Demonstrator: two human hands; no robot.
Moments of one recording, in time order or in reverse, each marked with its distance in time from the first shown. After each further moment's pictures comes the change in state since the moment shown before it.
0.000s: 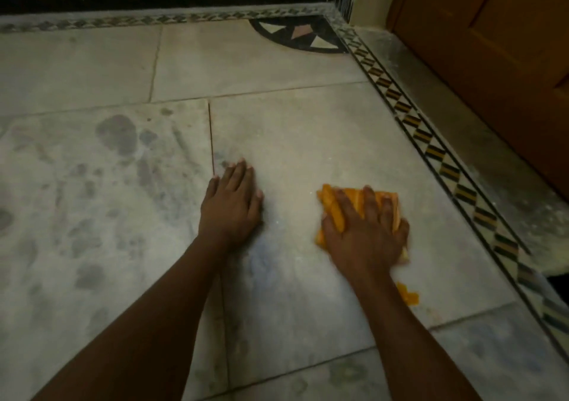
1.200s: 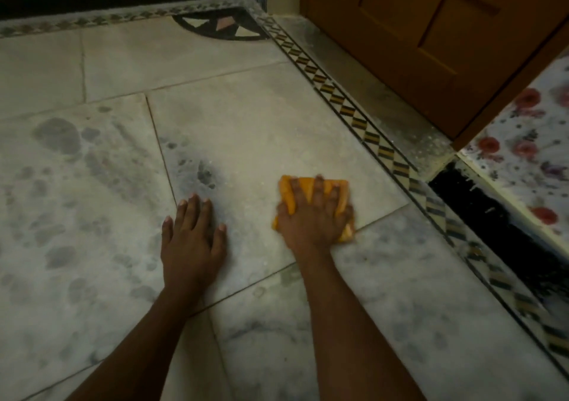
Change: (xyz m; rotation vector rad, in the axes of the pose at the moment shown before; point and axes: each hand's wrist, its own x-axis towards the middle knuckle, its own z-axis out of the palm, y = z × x) left_hand -0.161 0.038 -0.002 -0.045 0.001 -0.003; right_hand -0.092 0.018 -0.024 0.106 -0.179 0.207
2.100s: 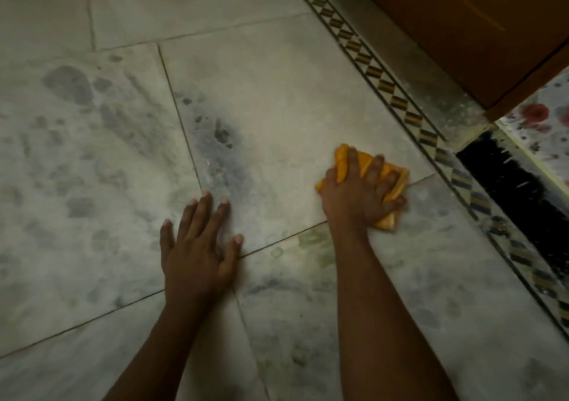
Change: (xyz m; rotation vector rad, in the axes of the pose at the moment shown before) left_hand -0.089 -0.015 -0.016 0.061 0.000 -0.006; right_hand 0.000 0.027 0.000 0.071 0.091 0.327
